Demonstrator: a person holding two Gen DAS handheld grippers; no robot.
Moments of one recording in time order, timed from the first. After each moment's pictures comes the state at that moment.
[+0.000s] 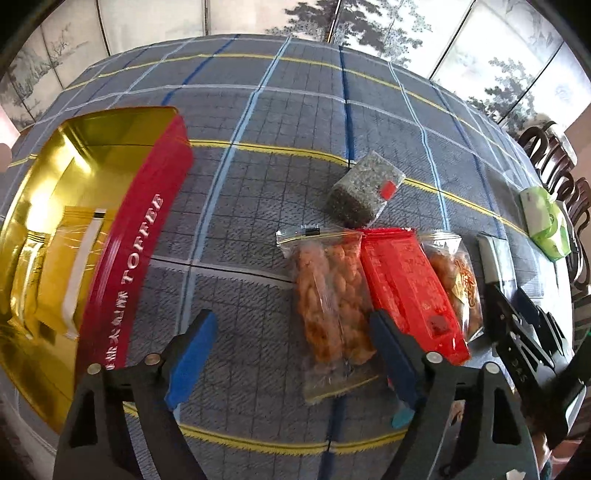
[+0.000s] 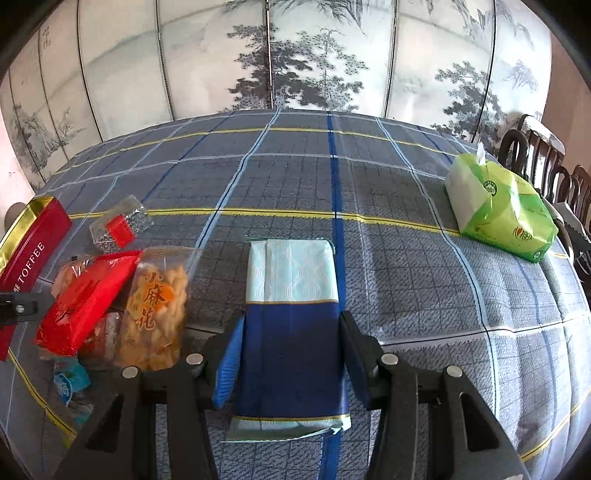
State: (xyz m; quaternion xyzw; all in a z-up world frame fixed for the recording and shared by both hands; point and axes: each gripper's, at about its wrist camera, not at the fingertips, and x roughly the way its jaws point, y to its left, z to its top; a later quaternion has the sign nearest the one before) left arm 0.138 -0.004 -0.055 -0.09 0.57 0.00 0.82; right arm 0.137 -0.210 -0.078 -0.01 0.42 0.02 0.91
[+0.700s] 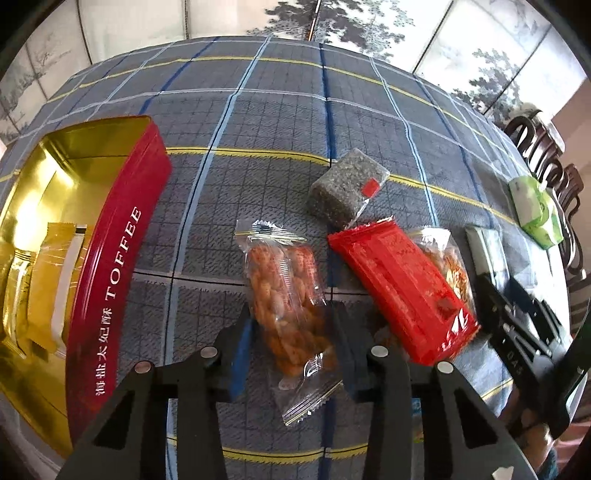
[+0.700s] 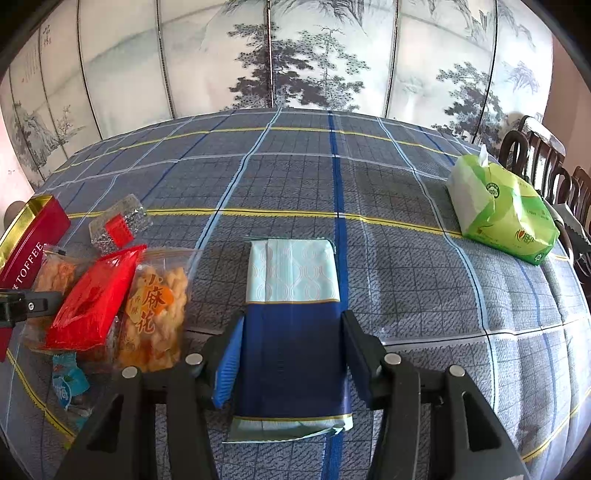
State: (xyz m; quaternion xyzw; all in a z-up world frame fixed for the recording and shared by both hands) left arm 0.139 -0.006 -0.055 -0.07 0.57 -0.03 0.82; right arm 0.138 -0.209 -0.079 -0.02 0.42 0.02 0.91
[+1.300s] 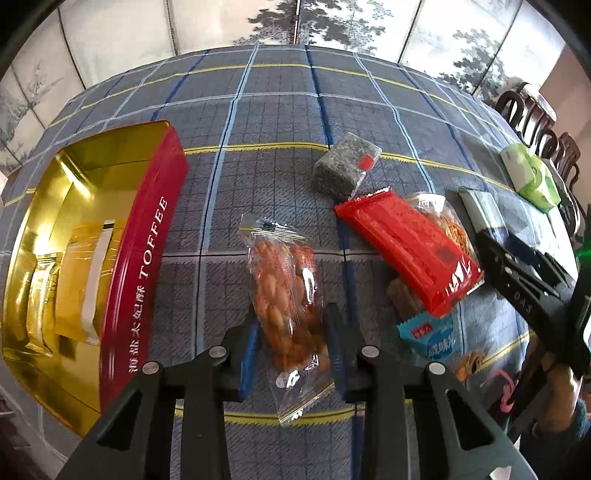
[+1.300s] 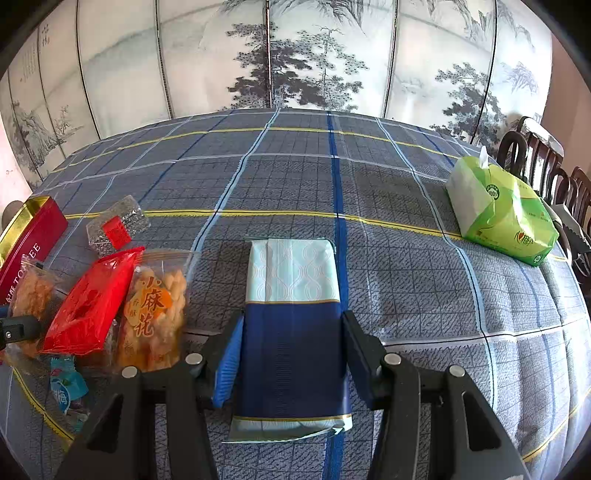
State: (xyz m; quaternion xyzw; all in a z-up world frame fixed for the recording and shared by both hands) left arm 0.109 -0.001 -0.044 -0.02 0.56 -0.05 0.83; right arm 0.141 -0.207 -0.079 -0.02 0.42 0.01 0.91
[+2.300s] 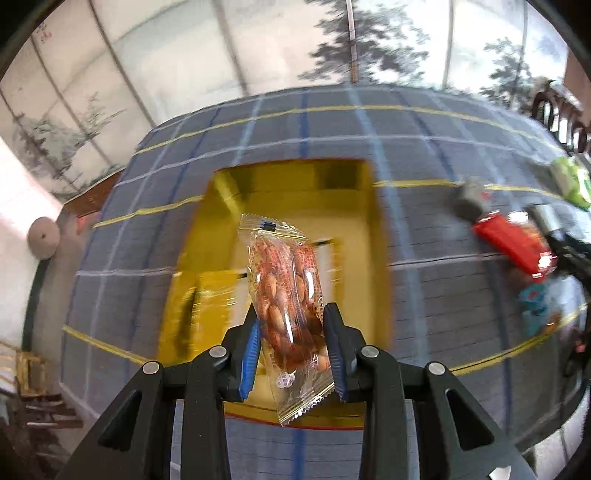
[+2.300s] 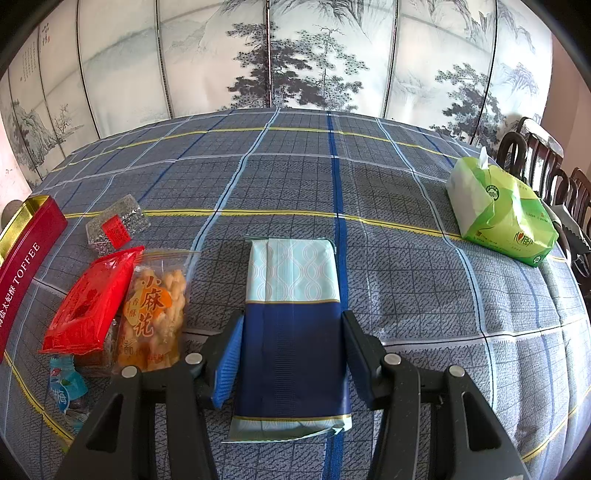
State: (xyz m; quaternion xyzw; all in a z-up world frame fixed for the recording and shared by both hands) left arm 0.079 0.136 0.004 0.07 0.51 0.05 0.85; right arm 0.141 -0.208 -0.079 -0.02 0.42 0.01 0.91
